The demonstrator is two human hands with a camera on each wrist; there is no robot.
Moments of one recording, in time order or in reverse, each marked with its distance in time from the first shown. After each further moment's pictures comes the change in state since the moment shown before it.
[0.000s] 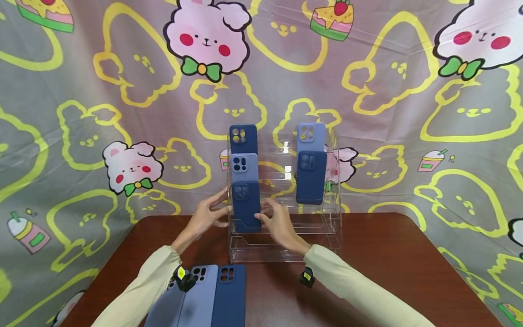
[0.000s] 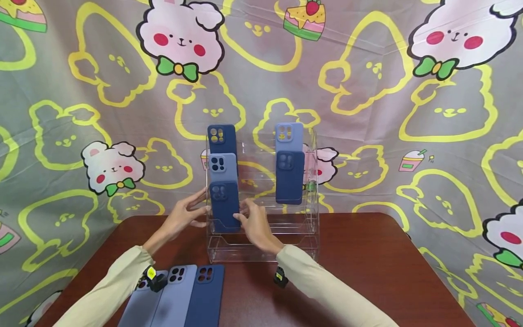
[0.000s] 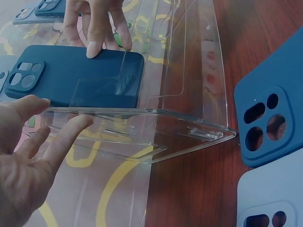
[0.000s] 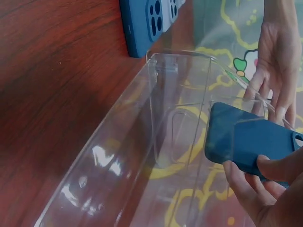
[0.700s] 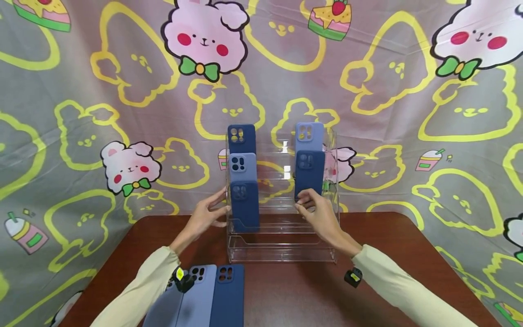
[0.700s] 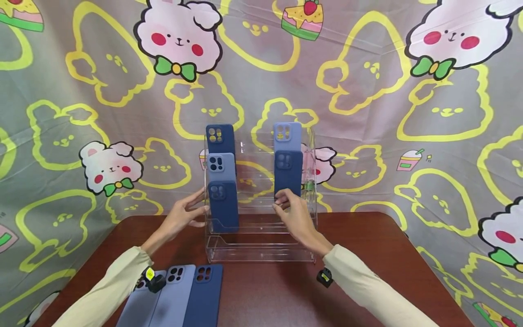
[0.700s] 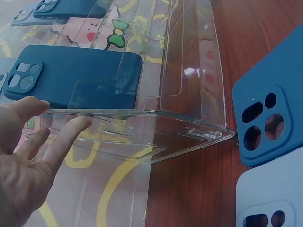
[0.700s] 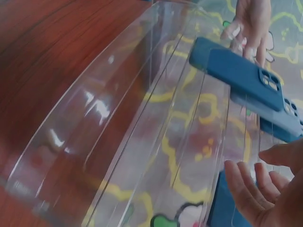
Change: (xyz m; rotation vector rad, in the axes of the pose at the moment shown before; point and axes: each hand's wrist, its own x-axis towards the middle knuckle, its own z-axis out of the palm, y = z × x) left_hand -0.001 0.002 0.001 0.011 0.010 -0.016; right_hand -0.022 0.003 -0.106 -0.209 0.103 -0.109
